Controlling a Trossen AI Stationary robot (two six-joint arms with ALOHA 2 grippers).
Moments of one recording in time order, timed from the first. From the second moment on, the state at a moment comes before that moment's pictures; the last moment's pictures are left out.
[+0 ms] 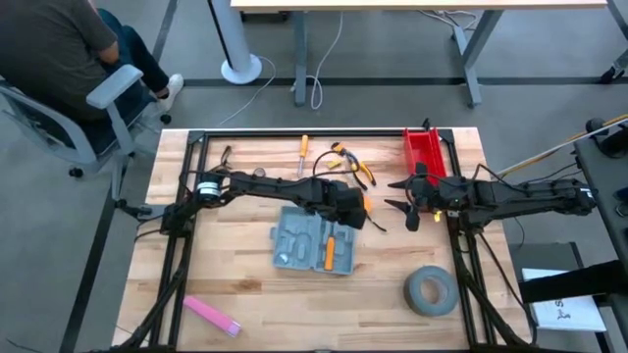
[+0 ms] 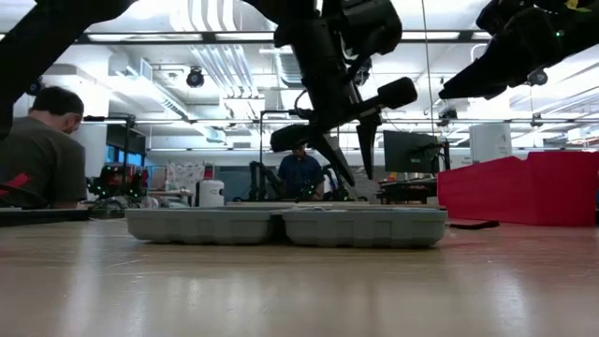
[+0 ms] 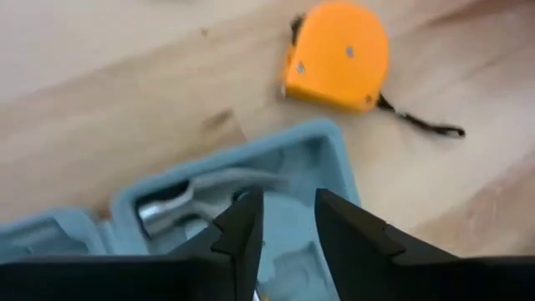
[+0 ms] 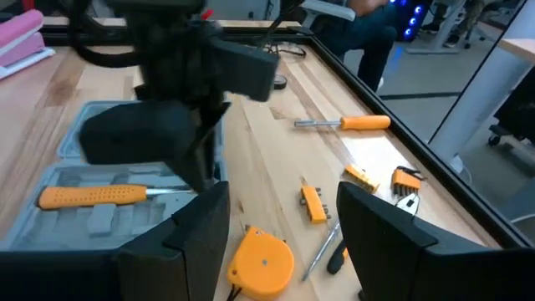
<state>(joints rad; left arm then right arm) 0.02 2.23 1.90 -0.83 -0.13 -1.14 0.00 0.54 0.40 -0.20 0.26 0.01</state>
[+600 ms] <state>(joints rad) 0.14 2.11 1.90 -0.86 -0.37 -0.75 0.00 0.54 0.34 -0.14 0.26 0.00</state>
